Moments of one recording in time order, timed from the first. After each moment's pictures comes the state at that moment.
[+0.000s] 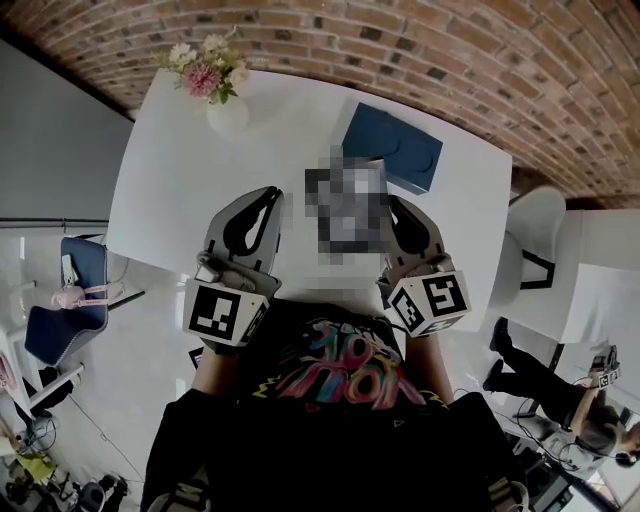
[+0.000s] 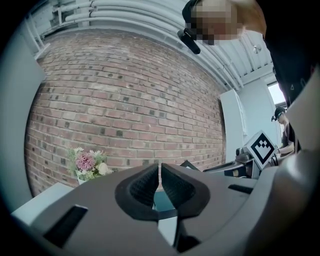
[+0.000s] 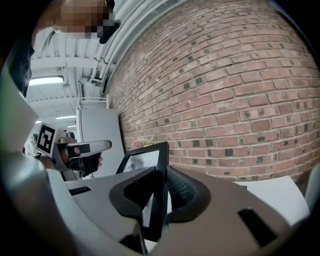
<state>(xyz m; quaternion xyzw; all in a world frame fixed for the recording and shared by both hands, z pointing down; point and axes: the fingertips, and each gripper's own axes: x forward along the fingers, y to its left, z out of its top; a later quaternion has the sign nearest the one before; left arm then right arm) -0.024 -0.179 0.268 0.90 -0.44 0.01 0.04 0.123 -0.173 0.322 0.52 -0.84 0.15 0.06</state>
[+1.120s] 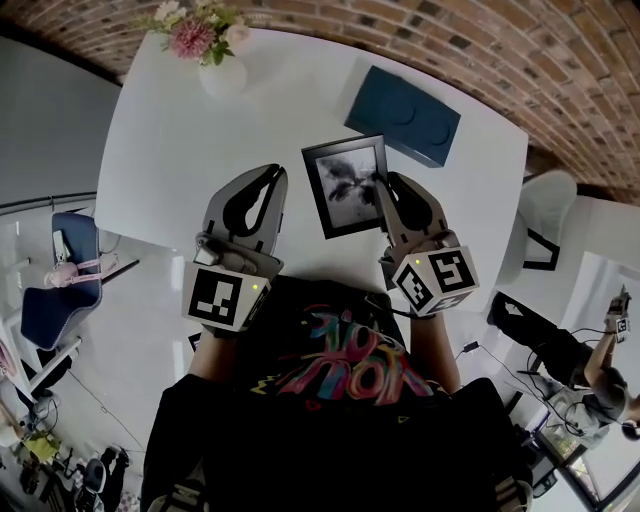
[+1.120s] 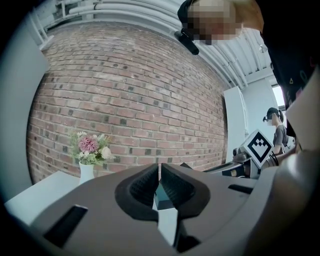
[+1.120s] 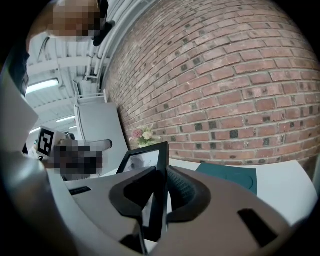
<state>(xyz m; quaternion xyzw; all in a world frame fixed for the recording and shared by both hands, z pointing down) -0.034 -0.198 0.321 0.89 -0.45 0.03 0.08 0.107 -0.194 0.375 0.49 -0.84 0.21 0.09</state>
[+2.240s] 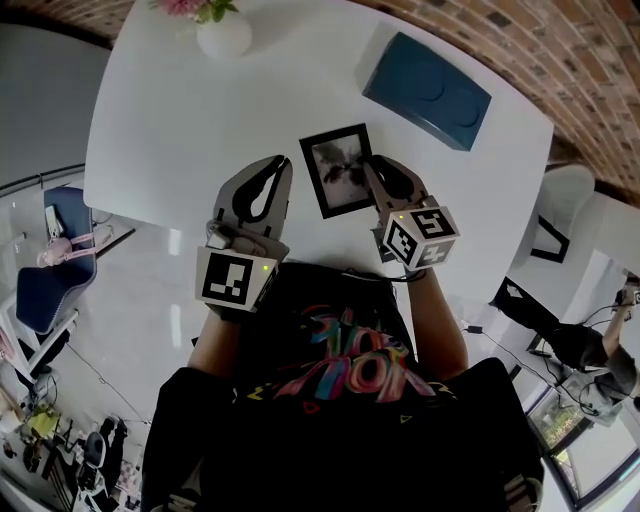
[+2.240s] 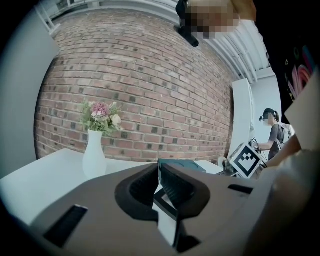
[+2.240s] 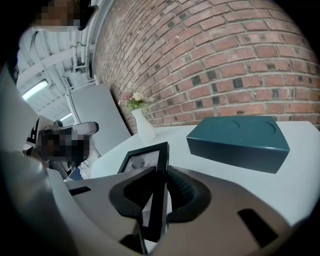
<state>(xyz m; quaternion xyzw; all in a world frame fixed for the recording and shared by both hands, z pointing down) -0.052 -0.197 0.424 0.87 -0.47 0.07 0.14 0.082 -0.200 0.532 0.44 -0.83 0.31 0.16</state>
